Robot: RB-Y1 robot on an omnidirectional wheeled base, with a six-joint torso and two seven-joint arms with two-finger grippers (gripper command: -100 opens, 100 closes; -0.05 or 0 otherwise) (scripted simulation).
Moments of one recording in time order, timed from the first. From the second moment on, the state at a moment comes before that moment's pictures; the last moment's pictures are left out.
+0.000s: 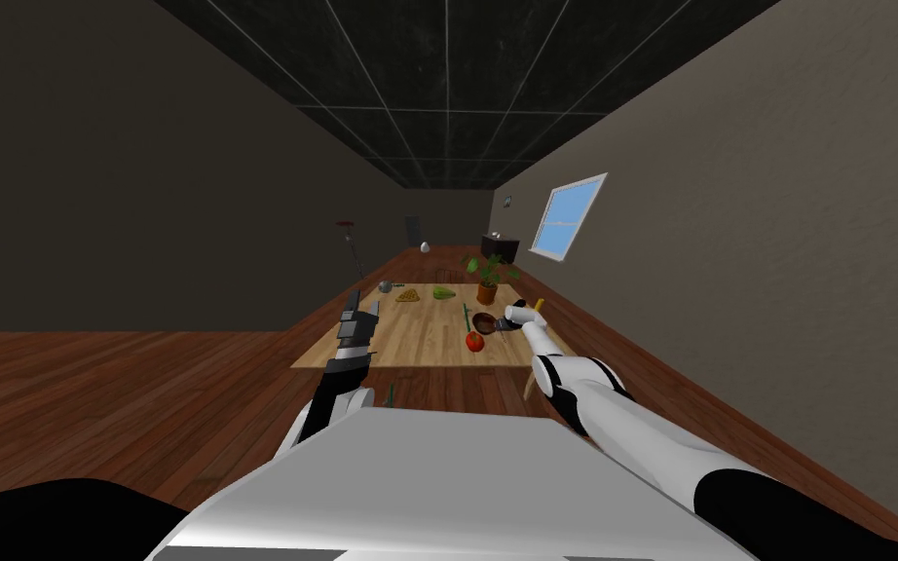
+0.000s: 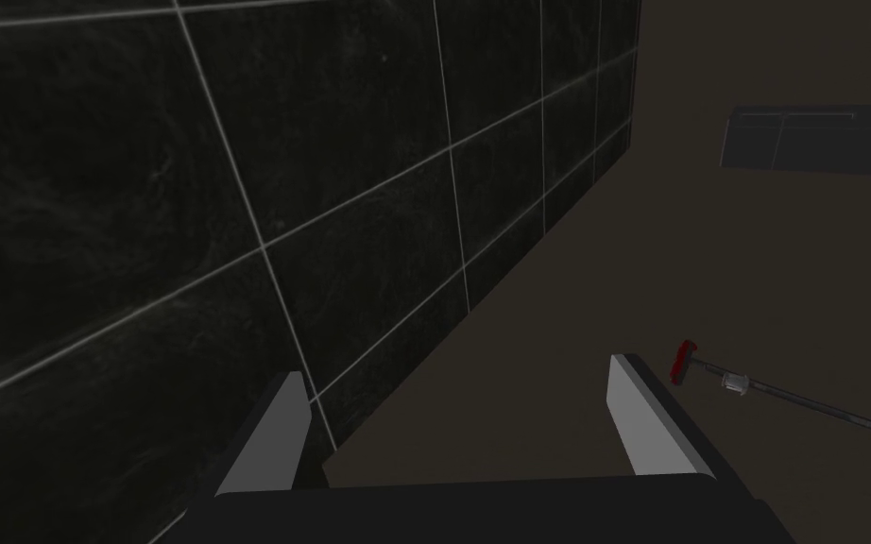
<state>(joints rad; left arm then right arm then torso) 0.54 -0.01 -0.01 -2.27 -0.02 -0.40 0.06 -0.75 -0.32 -0.17 -0.69 -0.28 1.01 -1.38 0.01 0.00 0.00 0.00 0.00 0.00</state>
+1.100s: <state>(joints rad) 0.54 -0.01 -0.01 -2.27 -0.02 -0.40 0.06 -0.84 -0.34 -0.13 -0.66 -0.33 1.07 -1.41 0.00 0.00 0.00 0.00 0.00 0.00</state>
